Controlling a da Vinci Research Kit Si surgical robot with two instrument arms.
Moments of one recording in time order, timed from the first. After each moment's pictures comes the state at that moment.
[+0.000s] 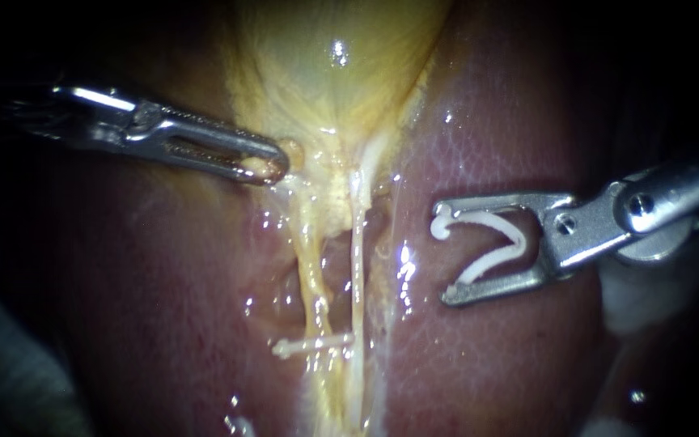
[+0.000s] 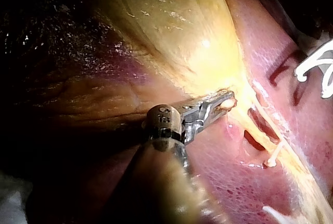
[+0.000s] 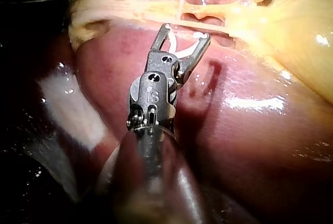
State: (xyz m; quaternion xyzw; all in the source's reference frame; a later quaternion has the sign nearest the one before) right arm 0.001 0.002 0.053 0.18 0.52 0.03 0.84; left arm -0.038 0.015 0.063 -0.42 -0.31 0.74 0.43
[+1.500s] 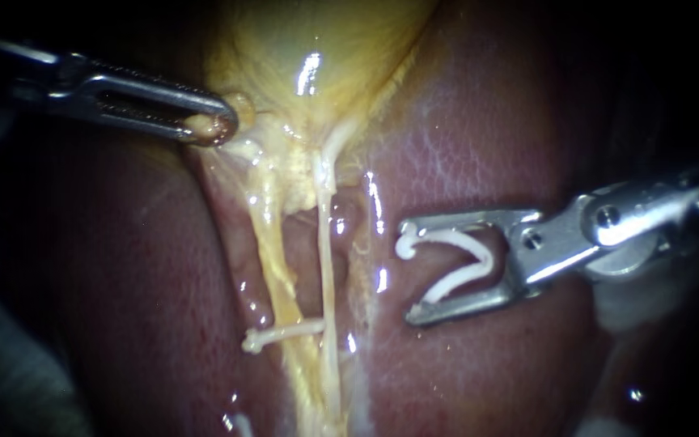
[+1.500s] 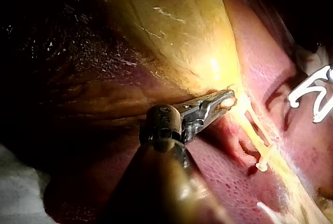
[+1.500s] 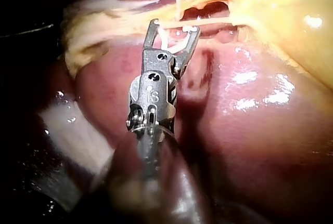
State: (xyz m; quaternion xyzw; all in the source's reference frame) right arm 0.006 0.000 0.053 0.24 0.51 0.07 0.82; left arm -0.034 0.018 0.055 -0.44 -0.30 0.73 0.44
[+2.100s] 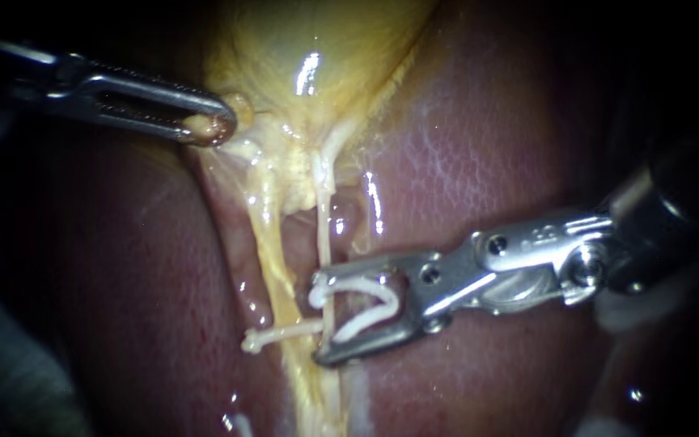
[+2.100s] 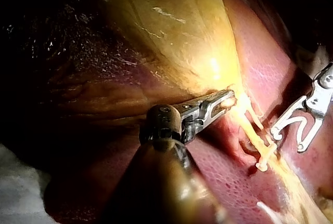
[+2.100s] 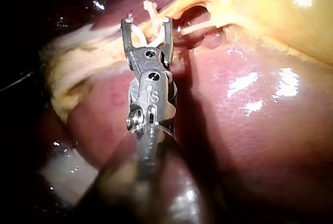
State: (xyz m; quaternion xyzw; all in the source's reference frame) right arm 0.013 -0.002 0.058 0.32 0.51 0.13 0.79; left arm -0.033 0.018 0.055 -0.44 -0.30 0.73 0.44
